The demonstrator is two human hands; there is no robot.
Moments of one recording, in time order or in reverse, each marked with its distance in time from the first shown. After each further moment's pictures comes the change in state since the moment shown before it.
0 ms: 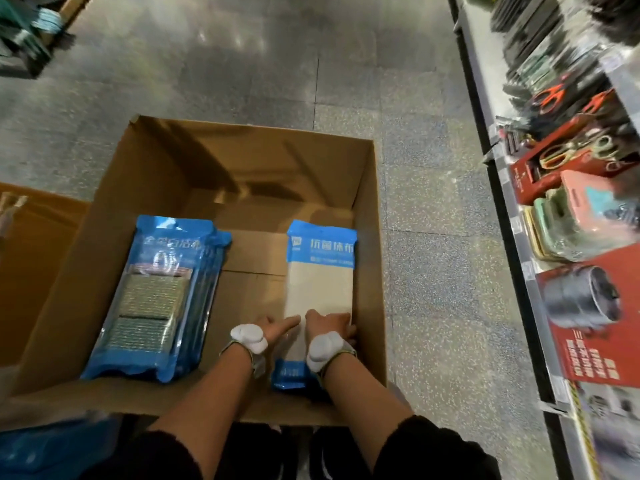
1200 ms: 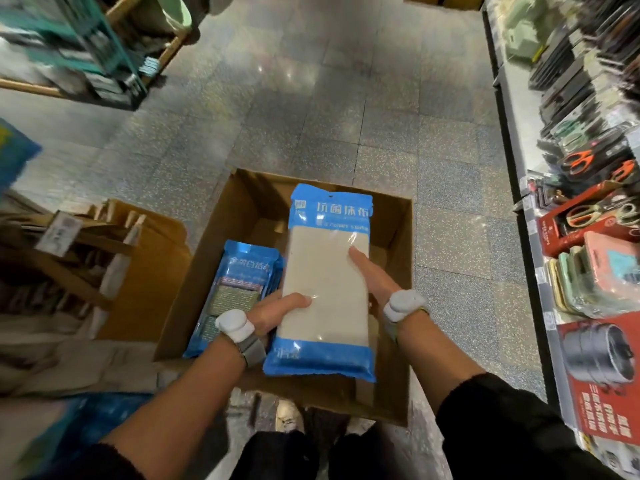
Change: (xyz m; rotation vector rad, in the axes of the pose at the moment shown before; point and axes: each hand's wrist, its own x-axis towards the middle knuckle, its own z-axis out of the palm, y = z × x) left_hand -0.287 0.090 -0.124 -0.527 -0.180 0.314; right_hand -0.104 -0.117 -0.088 0.227 -0.528 -0.432
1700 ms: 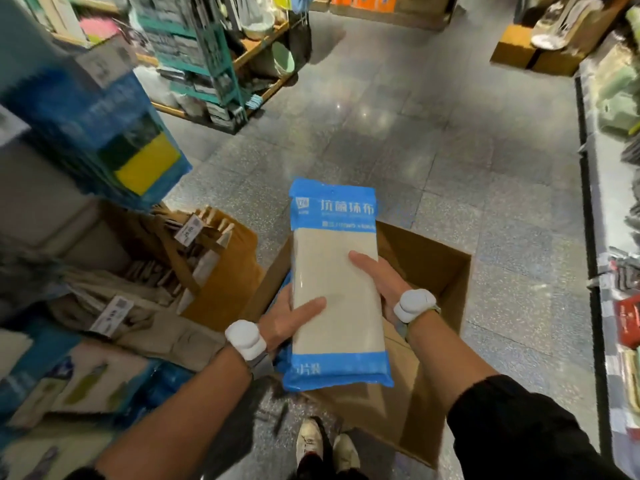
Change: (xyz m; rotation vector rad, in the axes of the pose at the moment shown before) left_hand -0.126 0.028 -0.049 -0.115 0.167 0.367; right_hand -0.079 -0.091 0.105 -0.015 -0.452 -0.189
